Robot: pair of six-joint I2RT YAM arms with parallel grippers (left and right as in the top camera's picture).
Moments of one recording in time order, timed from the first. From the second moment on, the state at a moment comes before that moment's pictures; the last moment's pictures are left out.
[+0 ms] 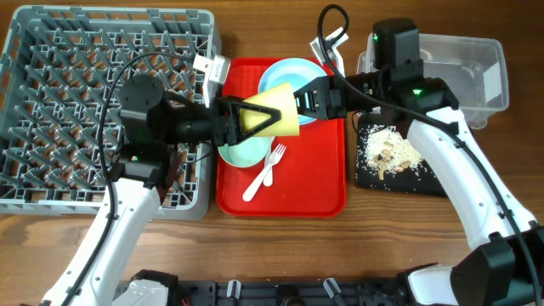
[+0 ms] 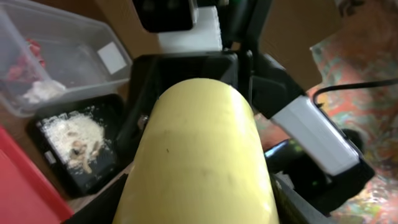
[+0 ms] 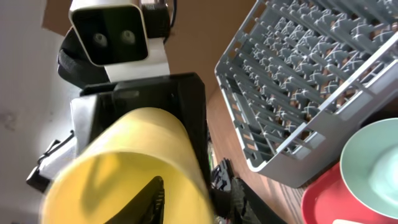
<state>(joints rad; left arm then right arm) -0.21 1.25 0.87 0.28 1.21 -0.89 0.27 1.57 1.33 -0.47 -1.32 0.35</state>
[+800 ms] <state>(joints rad) 0.13 1.24 0.88 -0.43 0.66 -0.45 0.21 1.54 1.33 -0.91 -0.55 0.24</state>
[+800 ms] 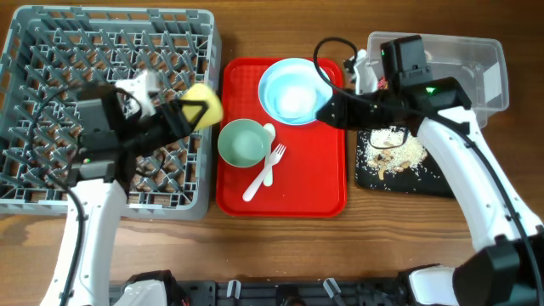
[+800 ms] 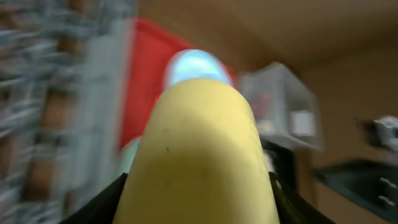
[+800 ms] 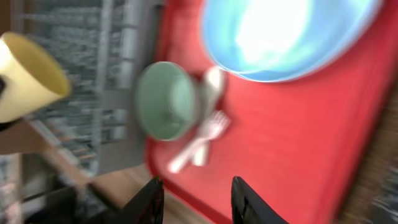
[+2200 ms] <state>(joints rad) 0.22 1.31 1.01 -1.07 0.03 -0.42 0.21 1.38 1.33 -1.06 -0.19 0.20</state>
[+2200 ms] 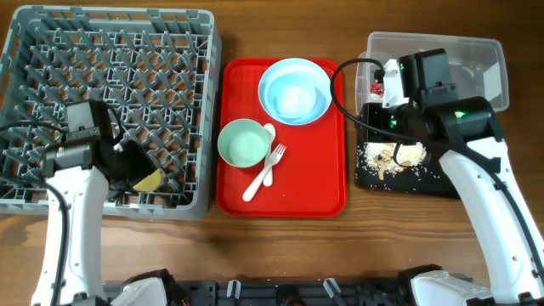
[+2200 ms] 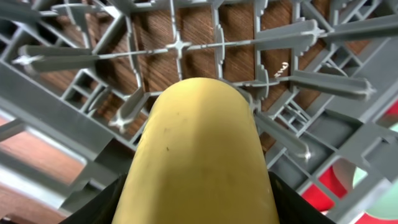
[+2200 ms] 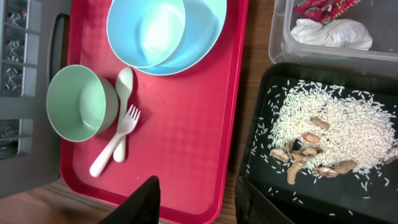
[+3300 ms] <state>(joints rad) 0.05 1.20 1.11 -0.96 0.16 -0.41 0.21 1.38 1.33 -1.06 -0.19 0.22</state>
